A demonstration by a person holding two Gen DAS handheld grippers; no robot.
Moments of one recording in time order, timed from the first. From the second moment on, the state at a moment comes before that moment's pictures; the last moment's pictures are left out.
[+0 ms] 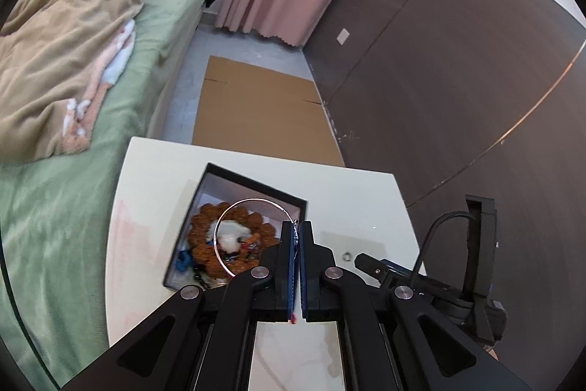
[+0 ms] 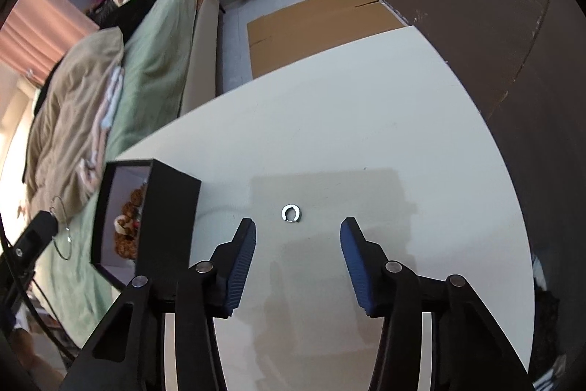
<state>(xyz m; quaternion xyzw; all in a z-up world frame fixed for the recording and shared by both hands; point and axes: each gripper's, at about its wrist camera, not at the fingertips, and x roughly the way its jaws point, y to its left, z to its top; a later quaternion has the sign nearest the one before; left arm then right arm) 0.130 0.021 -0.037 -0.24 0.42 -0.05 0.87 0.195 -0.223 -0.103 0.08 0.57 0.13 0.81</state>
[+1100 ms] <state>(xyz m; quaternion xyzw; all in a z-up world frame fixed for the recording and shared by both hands) 0.132 0.053 -0.060 -0.29 0.47 0.00 0.83 0.175 -0.197 -0.069 0.06 0.50 0.17 0.85</state>
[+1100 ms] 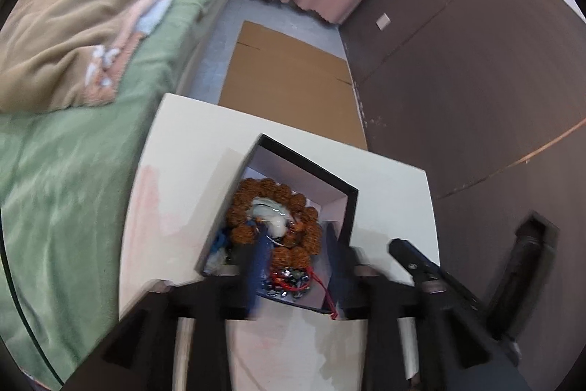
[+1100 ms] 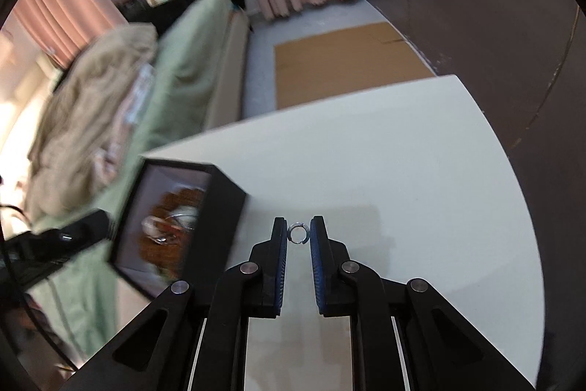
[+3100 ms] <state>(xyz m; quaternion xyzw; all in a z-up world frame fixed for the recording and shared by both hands) 0.033 0.011 -0.009 -0.11 0.36 0.02 0.93 0.093 -0.225 0.000 0.05 0.39 0.21 0.89</state>
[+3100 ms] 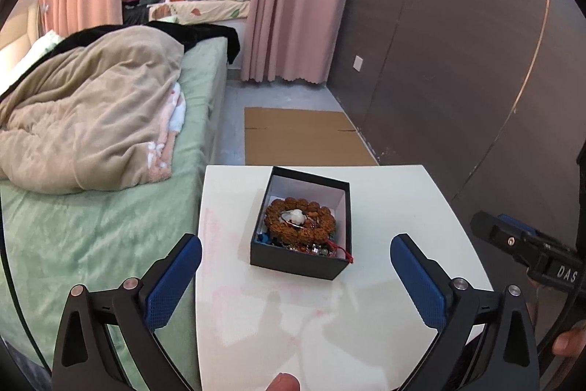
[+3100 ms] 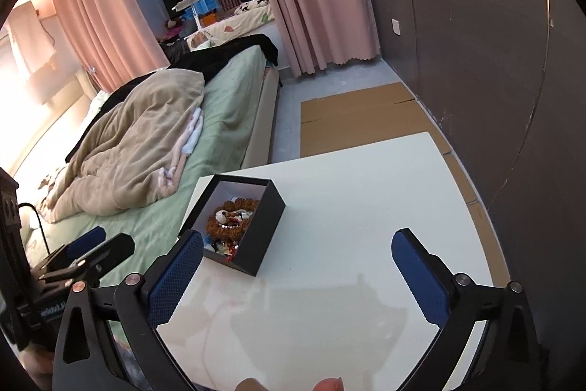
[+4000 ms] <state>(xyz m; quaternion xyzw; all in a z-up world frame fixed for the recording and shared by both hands) 0.017 0.003 0.002 -0.07 0.33 0.02 0.94 0.076 -0.238 0.005 0.02 0.38 0.23 0.90</state>
